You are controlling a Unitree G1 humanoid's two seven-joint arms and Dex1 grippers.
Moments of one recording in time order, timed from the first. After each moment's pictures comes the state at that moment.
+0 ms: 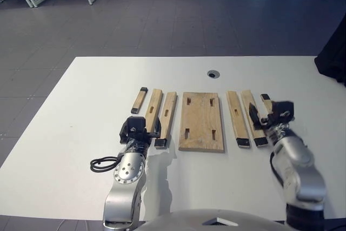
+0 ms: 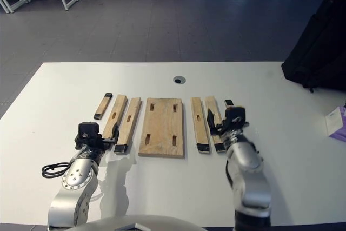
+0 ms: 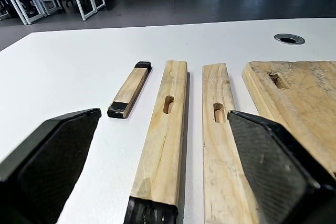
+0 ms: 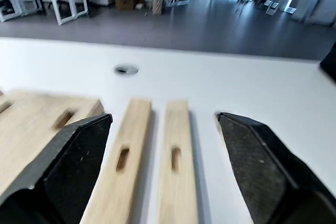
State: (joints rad) left arm 0.31 0.00 -0.11 -0.65 0.09 0.62 0.05; right arm -0.01 -0.25 -0.21 -0.41 0.17 0.61 0.23
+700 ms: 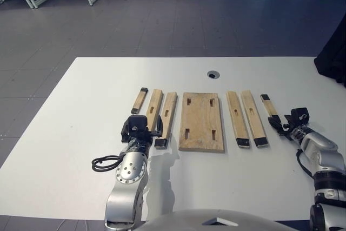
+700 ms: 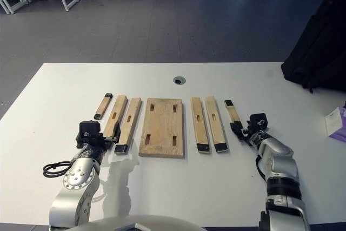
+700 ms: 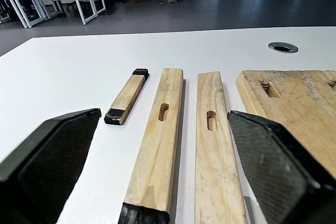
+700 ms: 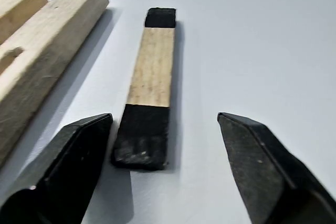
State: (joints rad) left arm 0.30 -0.01 -0.14 -0.68 0.10 0.63 0.07; right arm -0.21 -0.51 -0.22 0.53 0.19 0.24 0.53
